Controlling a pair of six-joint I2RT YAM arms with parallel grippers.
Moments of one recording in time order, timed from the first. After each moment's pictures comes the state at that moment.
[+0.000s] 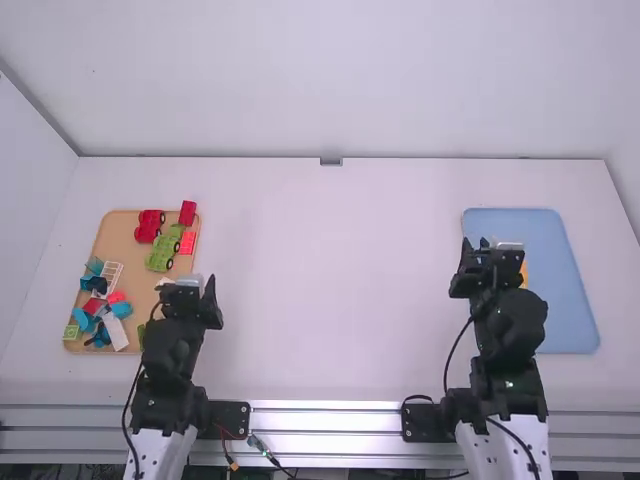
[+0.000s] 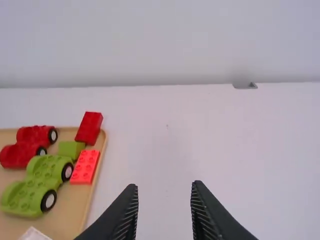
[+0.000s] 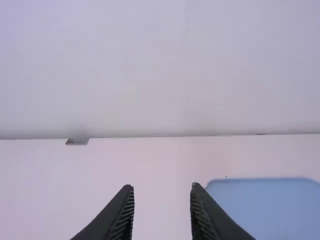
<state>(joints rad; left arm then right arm) 0.00 0.11 0.03 -0.11 0.00 0.01 0.00 0.44 0.41 -0.11 -0.02 -0.01</state>
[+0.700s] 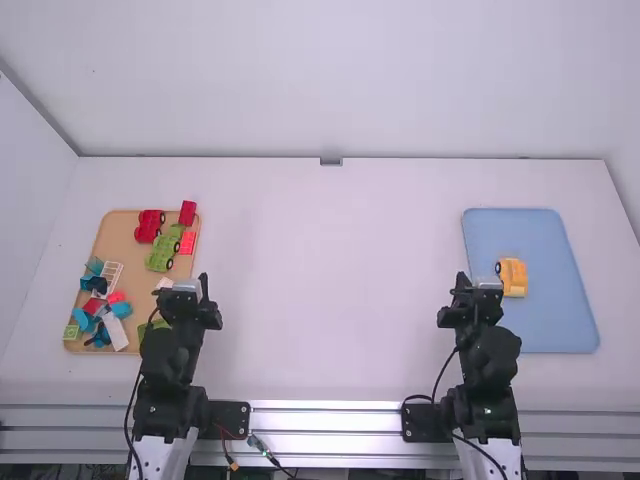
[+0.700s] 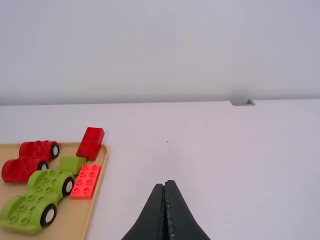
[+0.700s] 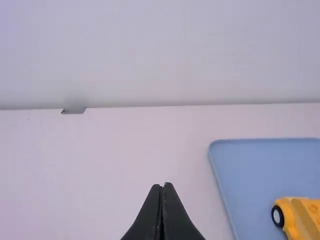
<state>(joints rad) 0.00 0.01 0.01 -0.10 0.00 0.01 0.00 0.10 0.06 -0.11 -0.02 0.00</state>
